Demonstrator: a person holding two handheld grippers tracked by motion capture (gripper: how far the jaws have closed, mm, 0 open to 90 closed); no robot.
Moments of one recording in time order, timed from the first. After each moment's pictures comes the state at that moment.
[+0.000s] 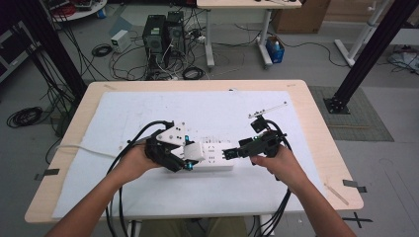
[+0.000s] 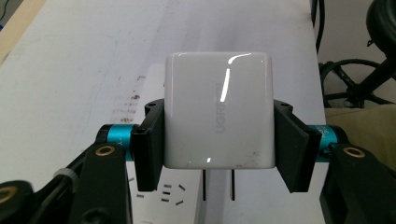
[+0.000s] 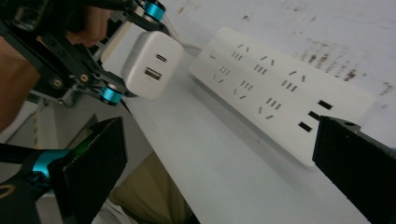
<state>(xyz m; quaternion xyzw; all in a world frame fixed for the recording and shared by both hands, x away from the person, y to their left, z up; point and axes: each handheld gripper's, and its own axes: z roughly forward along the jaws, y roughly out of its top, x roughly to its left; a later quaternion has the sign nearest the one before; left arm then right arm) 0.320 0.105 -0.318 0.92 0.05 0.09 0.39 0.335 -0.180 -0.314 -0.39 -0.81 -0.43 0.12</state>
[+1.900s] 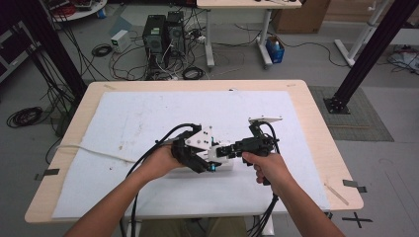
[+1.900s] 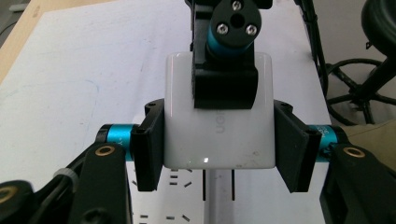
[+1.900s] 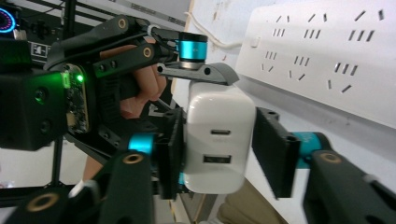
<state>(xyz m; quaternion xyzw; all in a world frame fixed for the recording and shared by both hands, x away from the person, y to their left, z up) 0.324 0.050 -0.328 0.91 -0.01 0.10 0.40 0.347 -0.177 -0.356 -0.51 -0.66 -0.44 0.32</state>
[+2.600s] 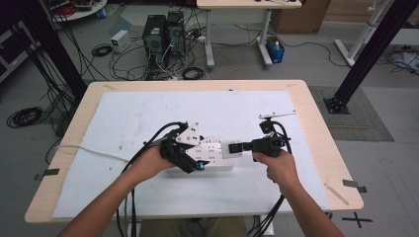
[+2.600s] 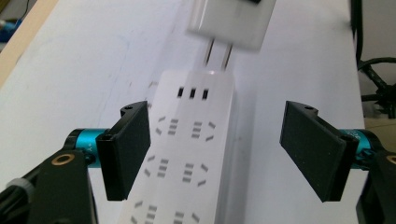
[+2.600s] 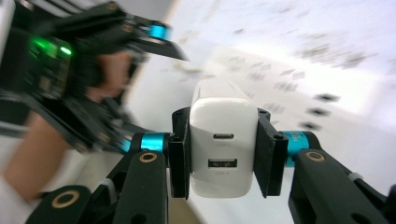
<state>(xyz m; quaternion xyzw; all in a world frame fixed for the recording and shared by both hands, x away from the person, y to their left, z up) 0.329 0.085 -0.332 0.92 0.08 0.12 0.37 0.346 -0.203 -0.344 -0.47 -0.74 -0.46 0.16</state>
